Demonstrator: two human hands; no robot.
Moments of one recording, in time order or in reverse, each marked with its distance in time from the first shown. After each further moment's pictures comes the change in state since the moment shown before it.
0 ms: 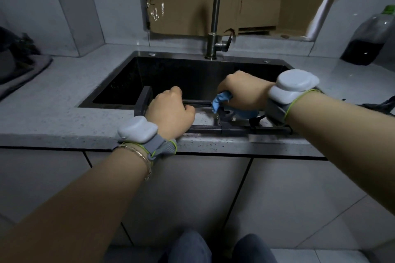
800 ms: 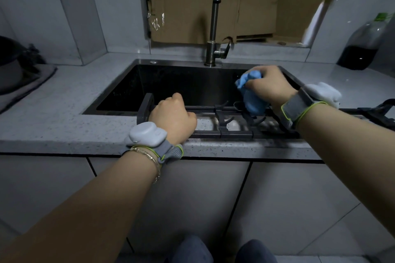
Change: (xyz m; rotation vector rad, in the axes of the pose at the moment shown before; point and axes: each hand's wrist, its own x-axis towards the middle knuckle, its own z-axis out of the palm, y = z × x) left_hand -0.004 0.006 -0.002 0.067 -0.002 -0.024; right_hand -0.015 0.038 0.004 0.902 0.460 0.375
